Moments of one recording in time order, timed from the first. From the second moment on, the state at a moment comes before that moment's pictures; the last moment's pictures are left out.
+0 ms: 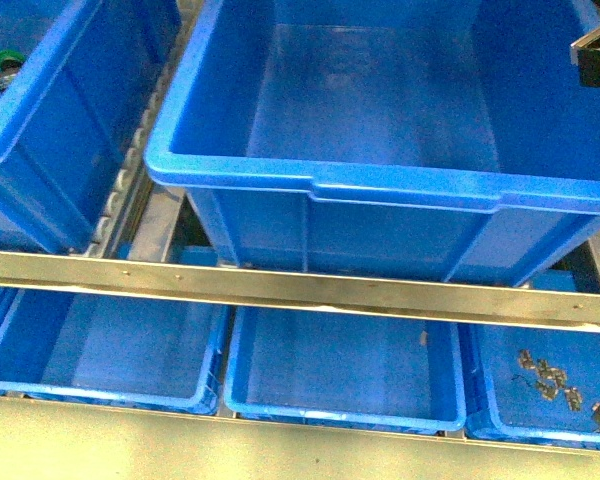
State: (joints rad) left arm -0.45 0.85 0.23 0.38 -0.43 -0.41; right arm 0.26 1.44 0.63 0.64 -0.01 -0.48
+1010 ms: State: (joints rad) left arm 0.00 0.29 0.02 0.29 0.00 -0.01; right arm 0.28 1.43 0.61 0.66 0.00 -0.46
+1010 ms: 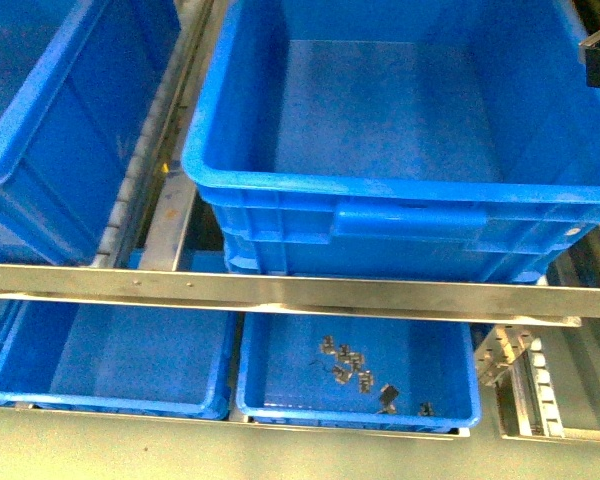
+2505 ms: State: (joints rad) left arm 0.00 0.01 0.02 0.00 0.00 -0.01; right arm 0.37 2.68 2.27 -0.25 0.24 -0.13
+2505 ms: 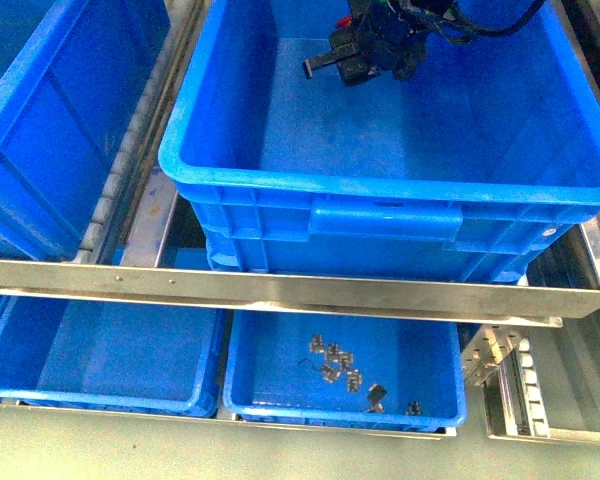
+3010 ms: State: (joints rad) left arm 0.00 0.01 0.02 0.00 0.00 -0.01; right arm 0.33 2.53 2.03 -0.01 0.11 -0.14
